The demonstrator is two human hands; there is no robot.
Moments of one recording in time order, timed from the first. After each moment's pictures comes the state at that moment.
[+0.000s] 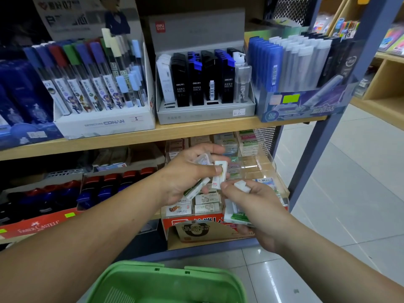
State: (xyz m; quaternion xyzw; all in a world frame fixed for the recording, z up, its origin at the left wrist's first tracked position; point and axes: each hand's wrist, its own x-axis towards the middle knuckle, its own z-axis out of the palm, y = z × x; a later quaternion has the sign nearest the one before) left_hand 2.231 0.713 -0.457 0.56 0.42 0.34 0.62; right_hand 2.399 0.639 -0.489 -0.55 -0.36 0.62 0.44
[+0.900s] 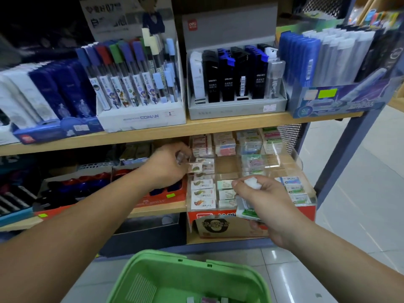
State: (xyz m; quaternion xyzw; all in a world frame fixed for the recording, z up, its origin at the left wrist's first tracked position) left_hand 2.140 0.726 -0.453 0.70 0.64 0.20 0.22; right_hand 2.369 0.644 -0.492 -0.58 -0.40 0.57 0.43
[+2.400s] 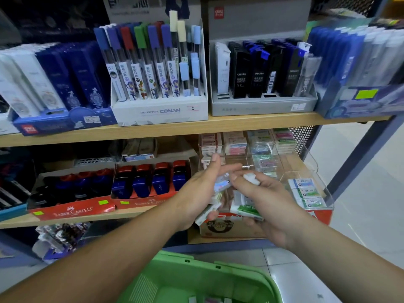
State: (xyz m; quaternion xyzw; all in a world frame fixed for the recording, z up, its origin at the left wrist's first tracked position) left_hand 2.173 0.664 -0.464 0.55 0.49 0.30 0.61; right_hand 2.330 0.645 -0.474 -0.53 -0.37 0.63 0.44
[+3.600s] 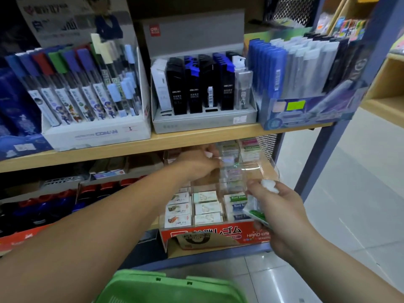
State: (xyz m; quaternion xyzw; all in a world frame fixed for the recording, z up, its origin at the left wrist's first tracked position) left_hand 2.257 0.784 -0.461 0.70 0.64 0.13 0.30; right_hand 2.416 0.653 -0.486 -0.57 -0.24 0.55 0.57
